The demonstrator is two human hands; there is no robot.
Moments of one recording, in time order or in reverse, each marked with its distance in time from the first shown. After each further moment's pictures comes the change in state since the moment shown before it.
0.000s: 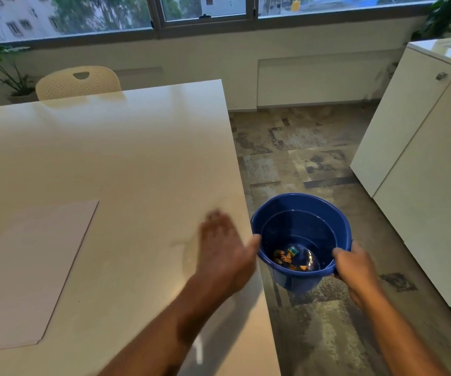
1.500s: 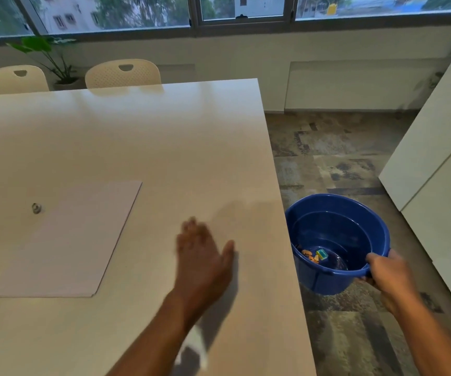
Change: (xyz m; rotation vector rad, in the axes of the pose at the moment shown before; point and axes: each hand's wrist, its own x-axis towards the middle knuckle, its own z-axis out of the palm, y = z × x) left_hand -0.050 -0.101 0.008 -0.022 0.168 -0.210; right_hand -0.014 0.003 0.001 0.048 0.042 0.026
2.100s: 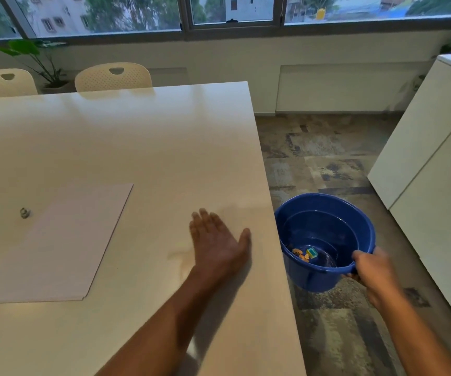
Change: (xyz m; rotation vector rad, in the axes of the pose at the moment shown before) left_hand 0.030 0.051 0.016 -0.015 -0.012 -0.024; right_hand -0.010 -0.002 -0.001 0.029 -0.019 0.000
